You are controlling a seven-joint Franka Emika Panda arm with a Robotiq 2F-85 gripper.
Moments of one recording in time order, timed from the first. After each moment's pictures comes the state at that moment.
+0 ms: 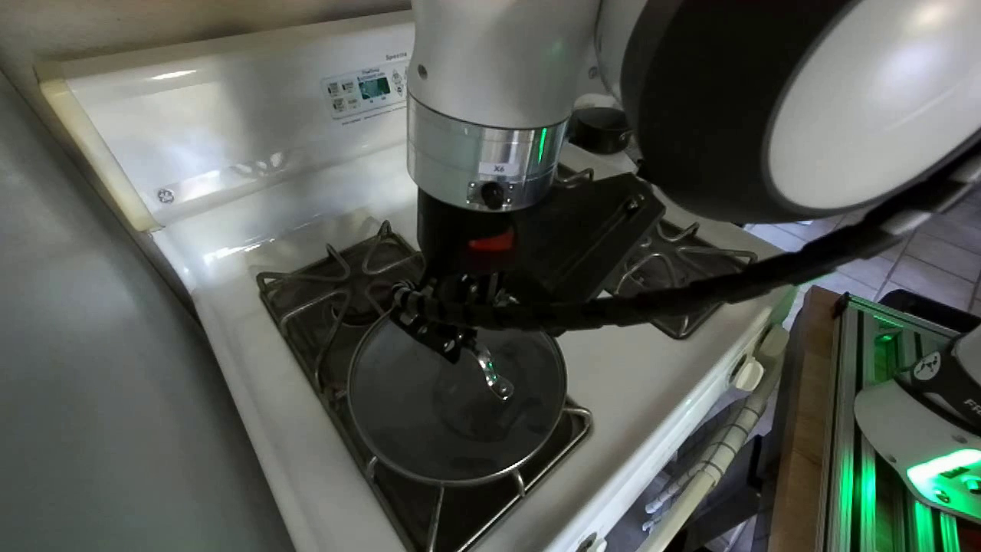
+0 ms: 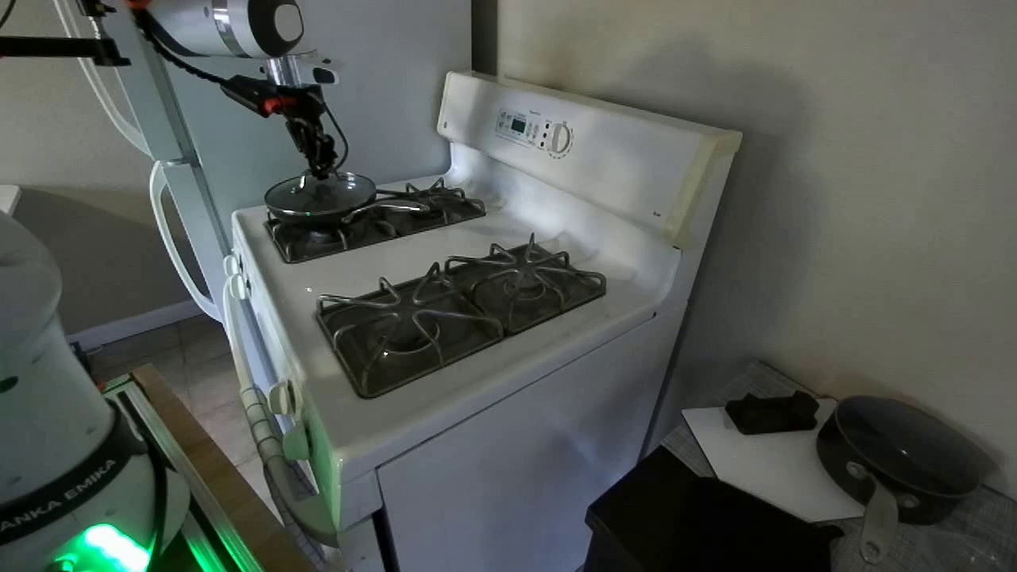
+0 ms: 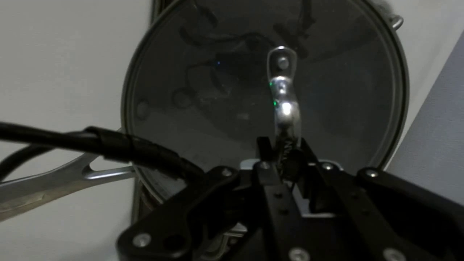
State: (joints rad) arm 0.30 0.10 0.32 -2.17 -0.04 2.39 0.67
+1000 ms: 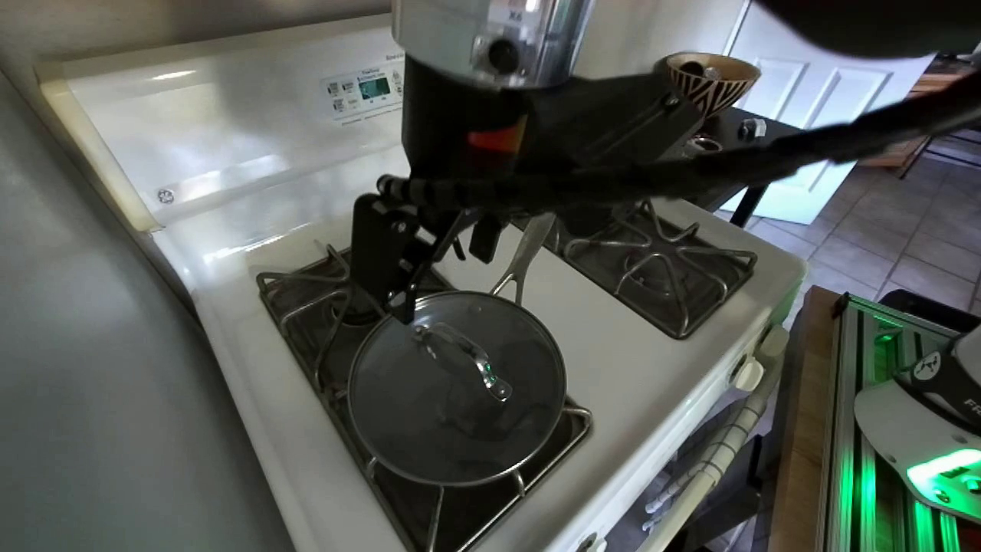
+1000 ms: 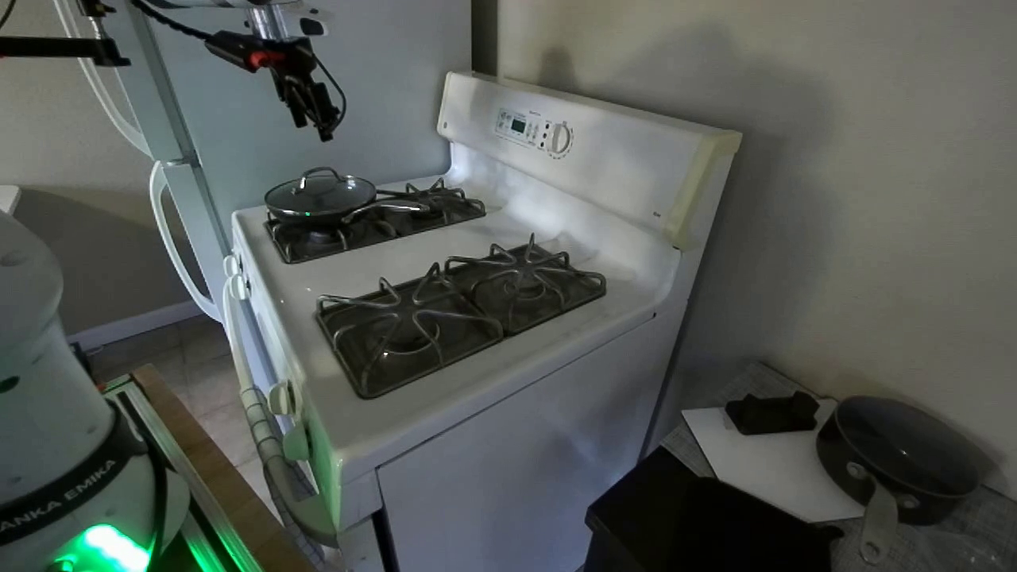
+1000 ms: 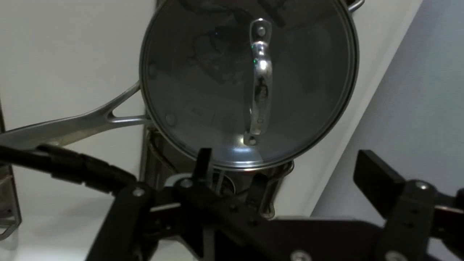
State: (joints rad) arm 0.30 -0.01 0.31 -2.12 -0.04 2.31 0.67
